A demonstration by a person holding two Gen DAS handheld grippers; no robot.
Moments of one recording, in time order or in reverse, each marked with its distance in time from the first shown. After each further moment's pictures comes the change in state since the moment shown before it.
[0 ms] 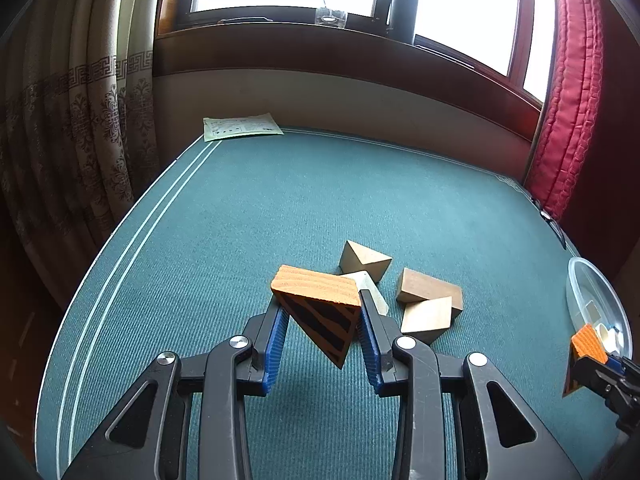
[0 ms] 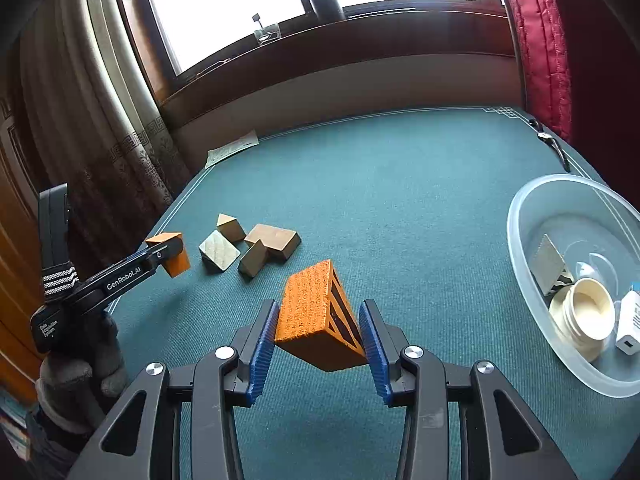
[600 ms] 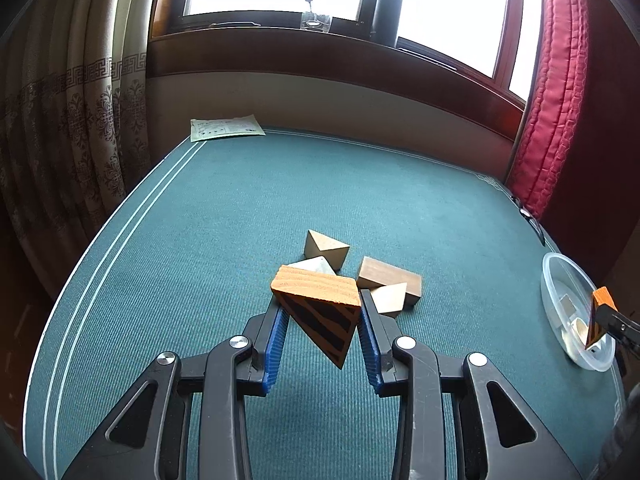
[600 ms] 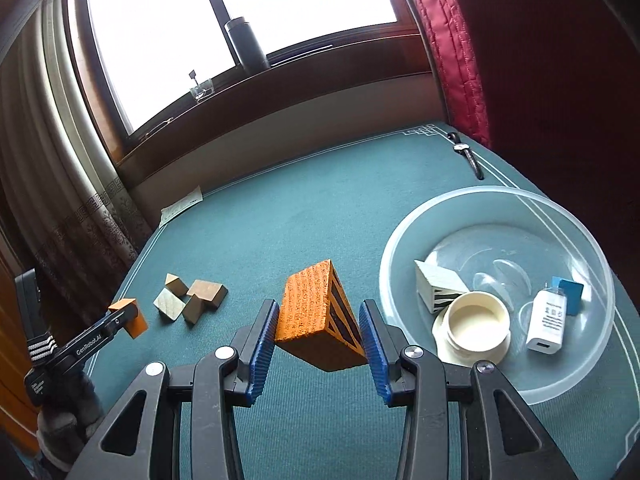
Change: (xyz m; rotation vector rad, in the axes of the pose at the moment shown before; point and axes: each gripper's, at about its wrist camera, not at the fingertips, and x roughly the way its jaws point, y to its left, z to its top) left arm -0.026 -0.032 -0.012 -0.006 -0.006 -0.034; right arm -0.046 -0.069 0.012 0.139 -0.124 -0.110
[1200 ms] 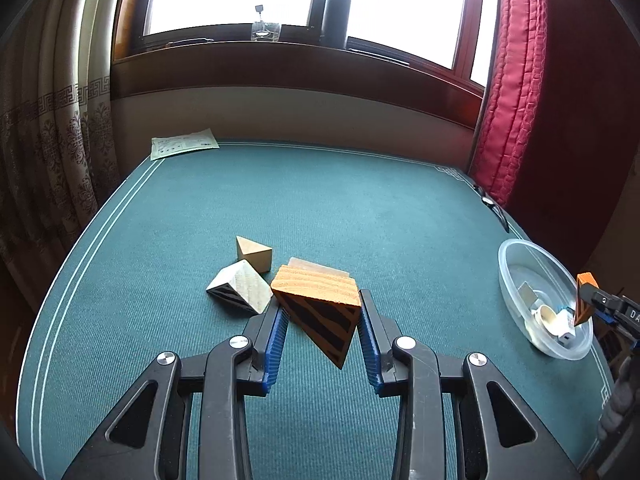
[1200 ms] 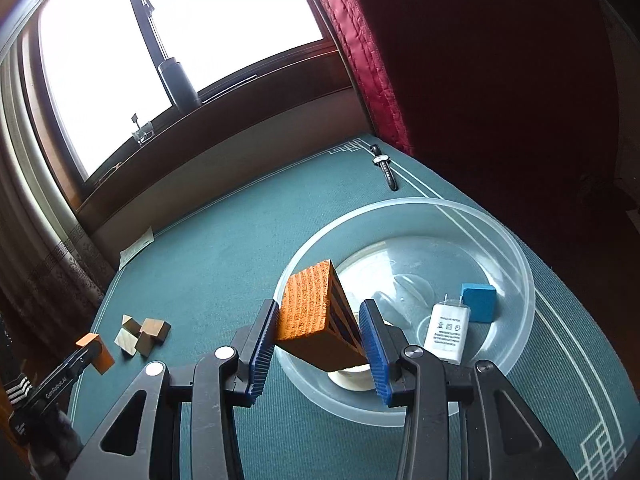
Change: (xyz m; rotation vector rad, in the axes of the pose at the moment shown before) left arm -0.014 -0.059 0.000 0.075 -0.006 -0.066; right arm -0.023 -0.069 0.011 0.129 -0.057 -0.115
